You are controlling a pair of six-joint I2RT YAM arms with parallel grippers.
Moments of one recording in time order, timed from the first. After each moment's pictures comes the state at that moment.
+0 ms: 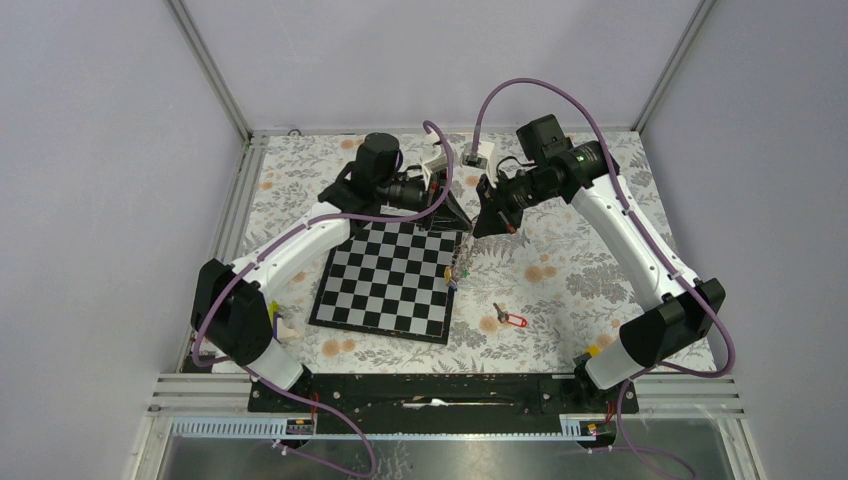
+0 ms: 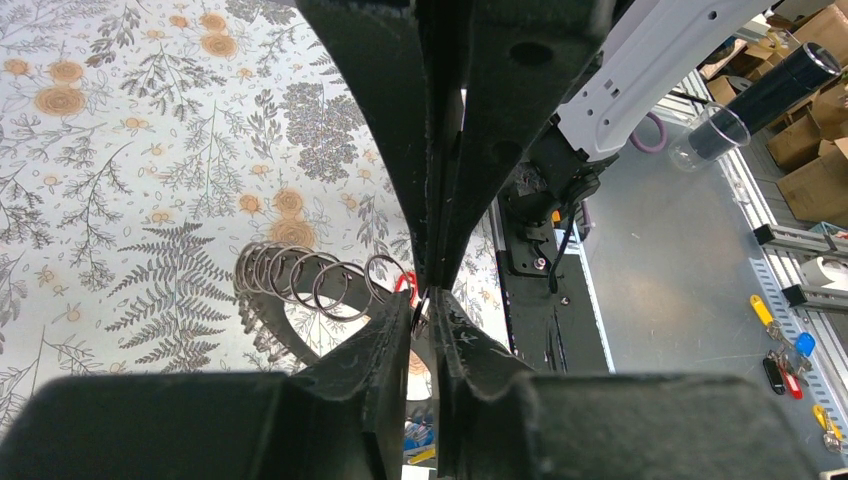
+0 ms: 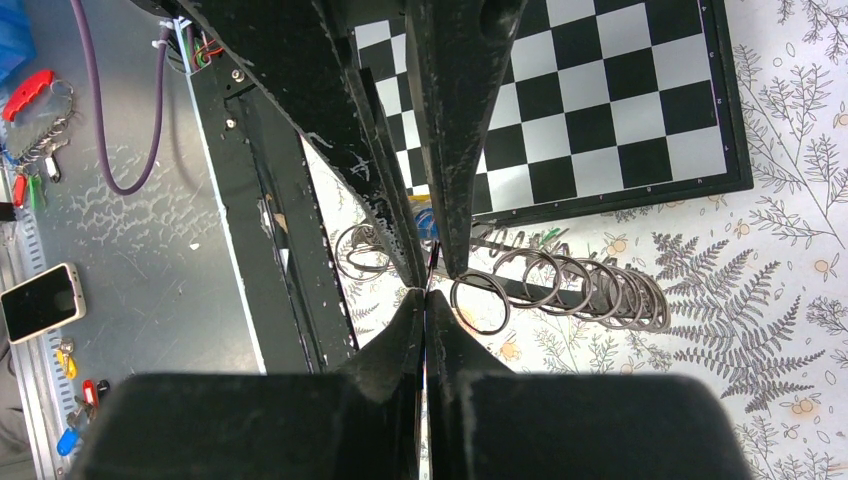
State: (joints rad) left arm -0.59 1.57 1.33 -0.09 1.09 -0.04; right arm 0.45 1.55 1.69 -1.19 -0.78 -0.47
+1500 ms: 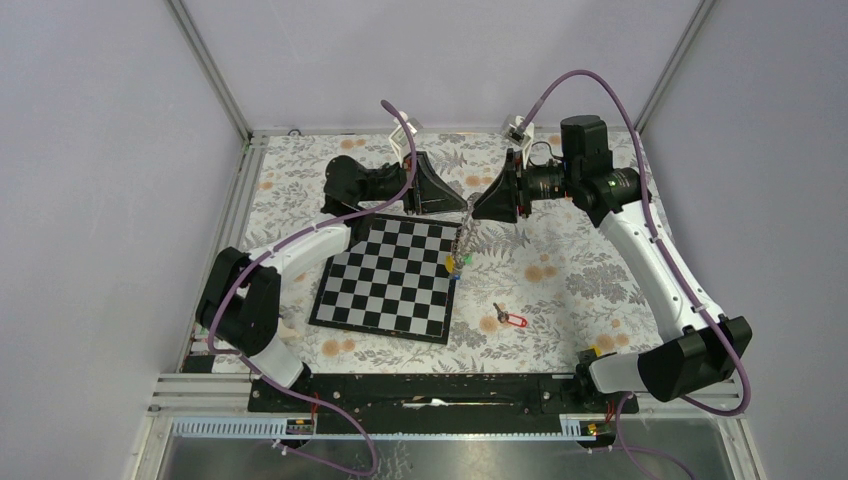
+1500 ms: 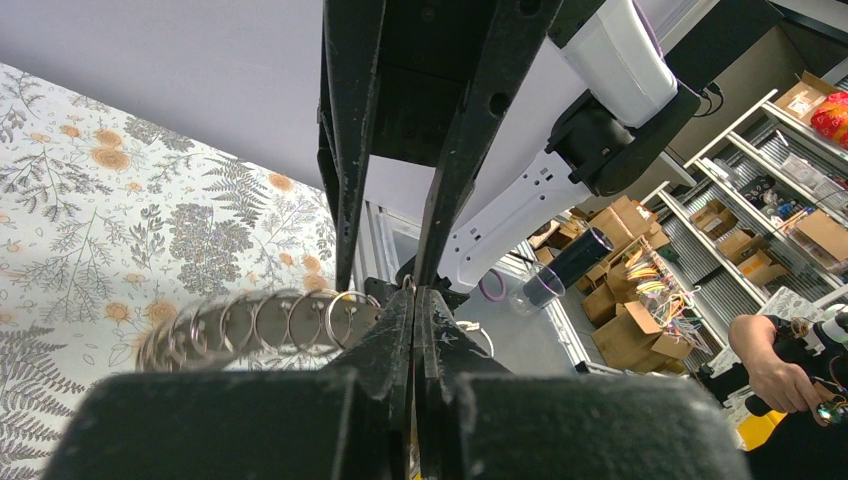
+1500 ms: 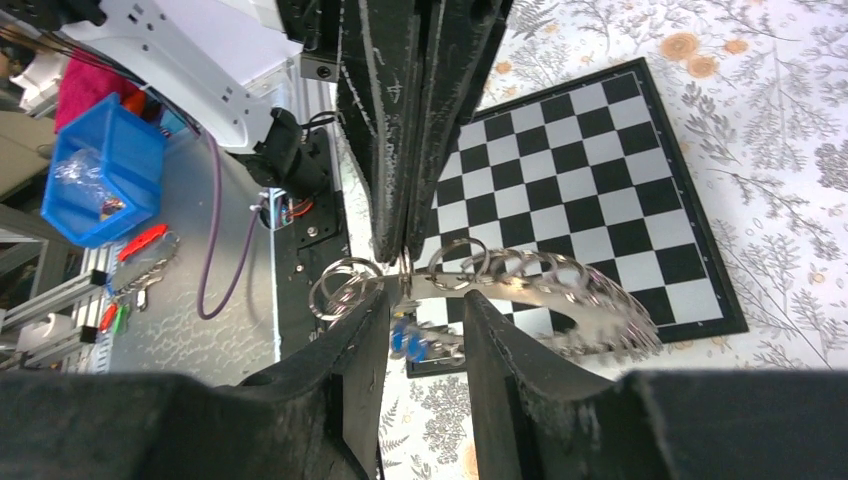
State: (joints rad) left arm -0.52 1.61 1.10 1.02 1.14 -1.08; right arm 0.31 1.36 1.45 -0.67 -1.08 -0.13
